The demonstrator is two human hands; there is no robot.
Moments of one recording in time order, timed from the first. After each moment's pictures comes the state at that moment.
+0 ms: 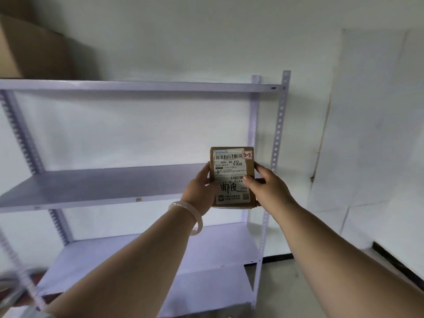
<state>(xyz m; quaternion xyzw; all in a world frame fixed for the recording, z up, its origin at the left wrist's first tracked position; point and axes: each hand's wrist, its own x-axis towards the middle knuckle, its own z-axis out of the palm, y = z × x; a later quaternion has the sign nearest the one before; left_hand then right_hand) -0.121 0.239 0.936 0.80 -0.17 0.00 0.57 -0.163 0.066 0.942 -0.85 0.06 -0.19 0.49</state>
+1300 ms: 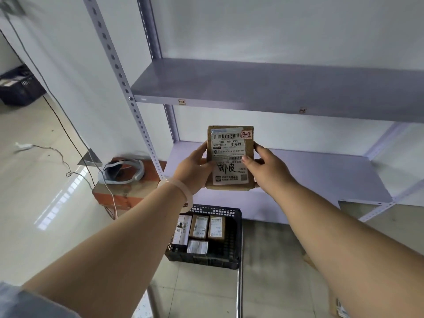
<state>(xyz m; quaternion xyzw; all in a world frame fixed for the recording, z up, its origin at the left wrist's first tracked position) -0.038 0.739 0.737 0.78 0.07 -0.11 0.61 -0.028 0.556 0.738 -0.87 0.03 0.07 0.49</state>
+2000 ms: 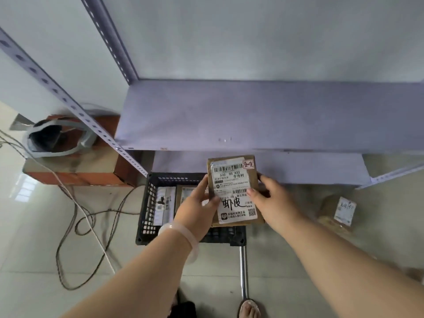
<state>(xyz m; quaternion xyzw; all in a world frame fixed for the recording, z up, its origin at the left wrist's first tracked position) 0.029 0.718 0.411 0.77 0.19 -0.27 0.56 0.034 0.543 0.428 -0.83 0.20 0.20 0.49</state>
